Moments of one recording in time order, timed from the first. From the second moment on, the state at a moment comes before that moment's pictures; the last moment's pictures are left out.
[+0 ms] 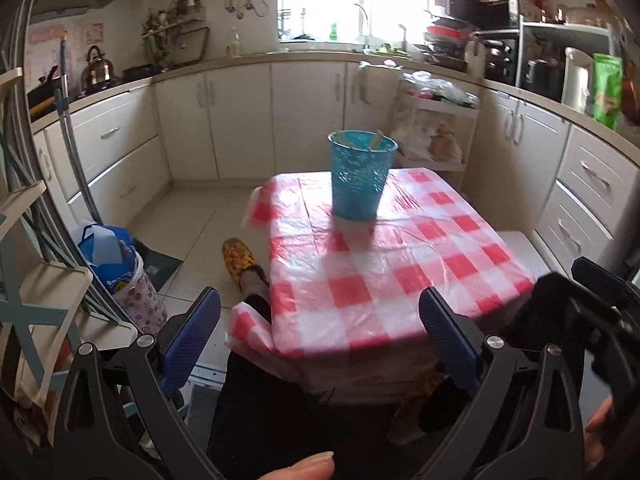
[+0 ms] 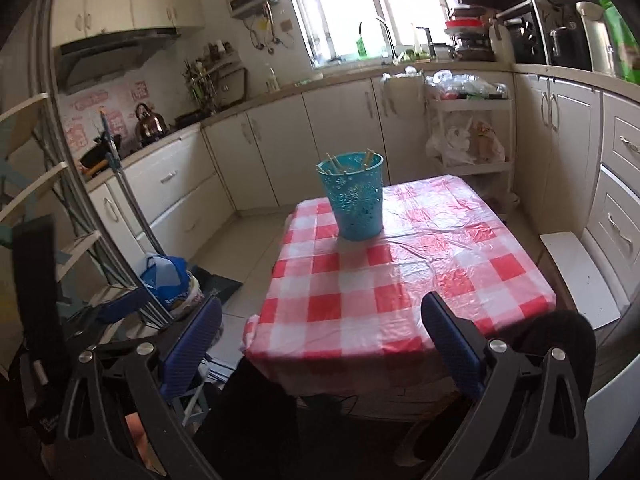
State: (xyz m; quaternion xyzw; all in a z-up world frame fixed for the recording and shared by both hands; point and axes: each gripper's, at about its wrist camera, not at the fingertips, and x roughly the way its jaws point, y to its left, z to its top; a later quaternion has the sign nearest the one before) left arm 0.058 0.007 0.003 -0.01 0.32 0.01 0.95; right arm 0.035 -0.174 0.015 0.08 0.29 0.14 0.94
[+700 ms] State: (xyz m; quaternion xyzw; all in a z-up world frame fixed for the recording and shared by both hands) left arm 0.040 -0.004 0.011 0.00 0.31 0.04 0.95; right arm 0.013 -0.194 0.010 0.12 0.29 0.12 0.94
